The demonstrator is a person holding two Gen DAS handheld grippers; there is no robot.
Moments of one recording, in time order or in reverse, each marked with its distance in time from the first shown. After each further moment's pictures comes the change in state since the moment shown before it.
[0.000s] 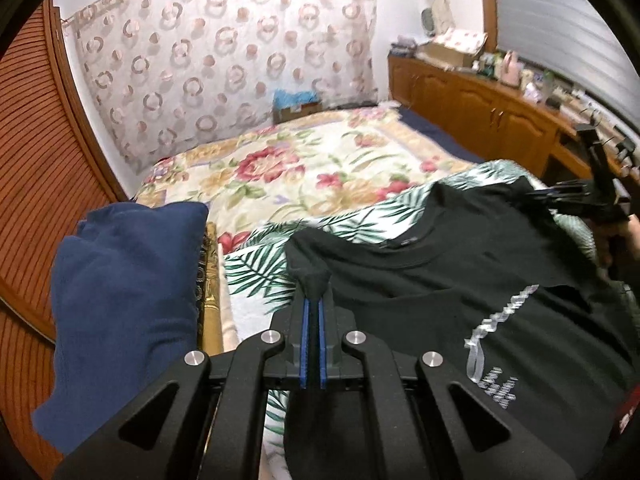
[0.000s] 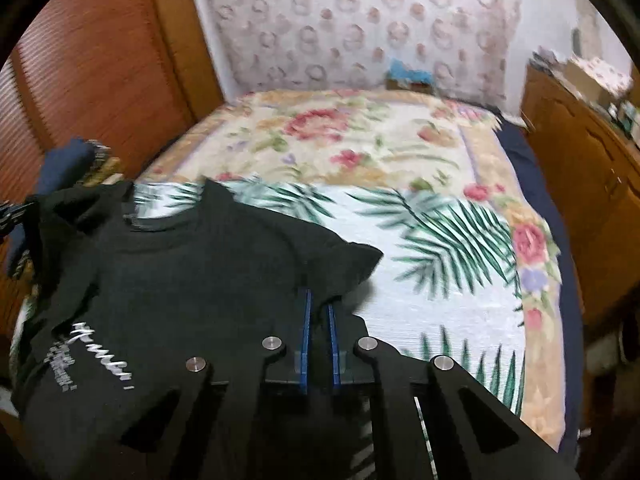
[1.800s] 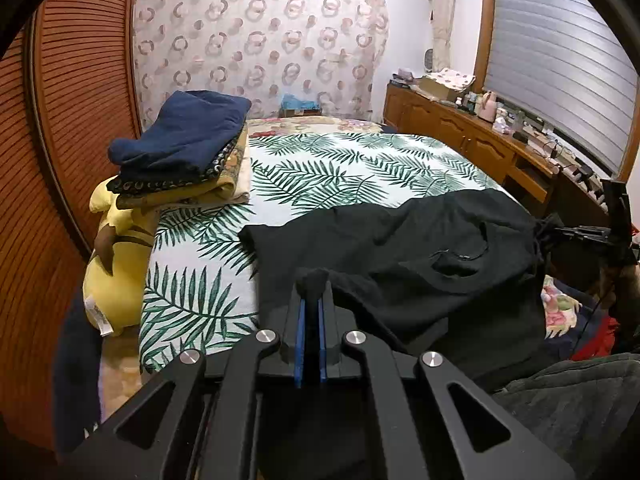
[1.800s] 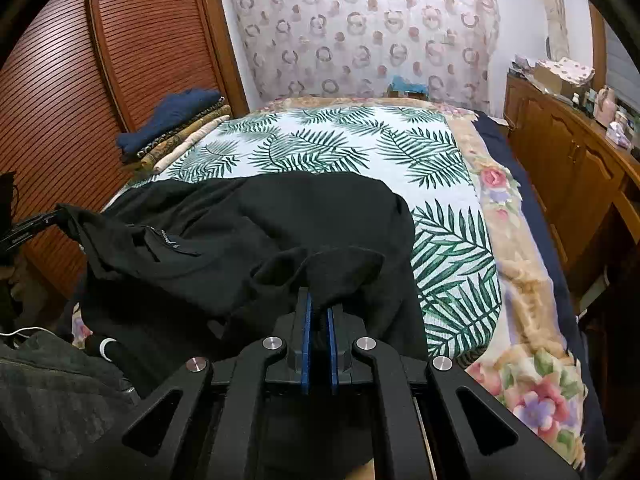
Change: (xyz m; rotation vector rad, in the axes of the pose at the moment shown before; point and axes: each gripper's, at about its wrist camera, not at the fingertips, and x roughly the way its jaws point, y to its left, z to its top) left arm -0.206 -0.037 -0.249 -0.185 -0.072 -0.061; right arm -0.277 0.111 -0.270 0.014 -0.066 -0.008
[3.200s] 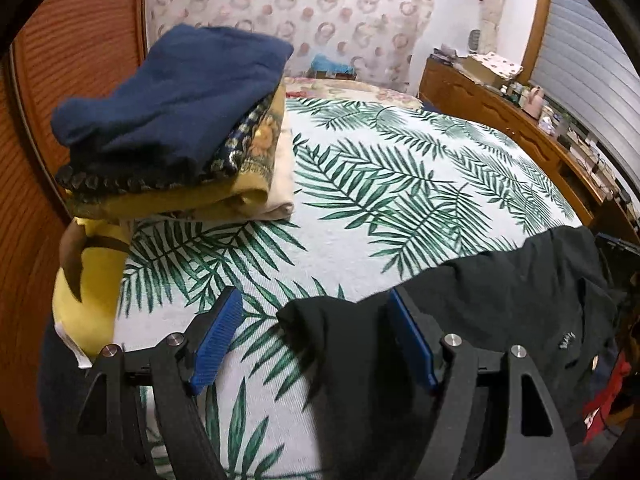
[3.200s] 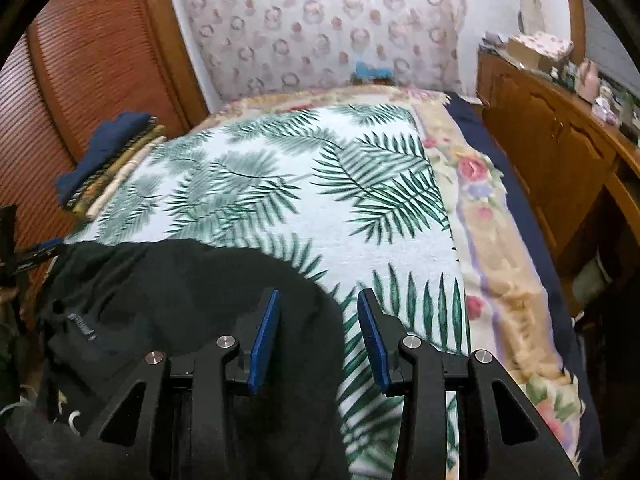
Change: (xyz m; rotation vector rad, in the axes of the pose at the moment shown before) left arm 0.145 0.068 0.056 -0.109 0.150 0.039; right arm 0.095 -0.067 0.064 0.098 0.048 -0.069
